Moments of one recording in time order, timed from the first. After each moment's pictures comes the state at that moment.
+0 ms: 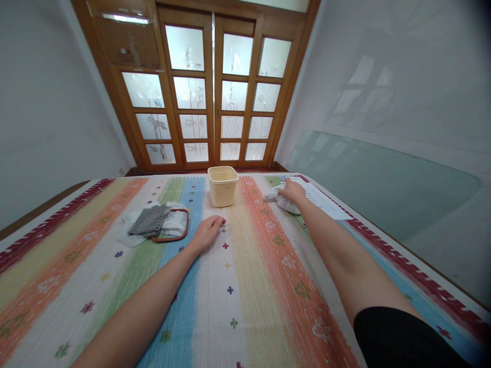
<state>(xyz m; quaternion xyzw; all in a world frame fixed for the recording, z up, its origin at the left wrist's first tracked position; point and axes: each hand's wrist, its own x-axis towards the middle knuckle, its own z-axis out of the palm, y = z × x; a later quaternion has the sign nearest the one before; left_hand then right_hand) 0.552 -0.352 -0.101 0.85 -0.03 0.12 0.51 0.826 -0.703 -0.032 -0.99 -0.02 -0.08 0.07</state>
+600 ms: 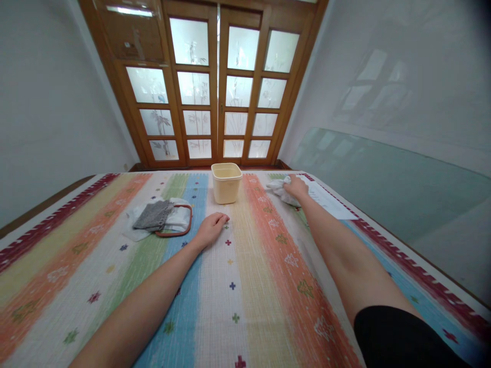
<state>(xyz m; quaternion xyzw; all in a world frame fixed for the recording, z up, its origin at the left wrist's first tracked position) 0.551 -0.353 -0.099 0.87 -0.05 0.12 0.47 0.829 -0.699 -0.033 -0.98 -0.02 -0.16 0.14</state>
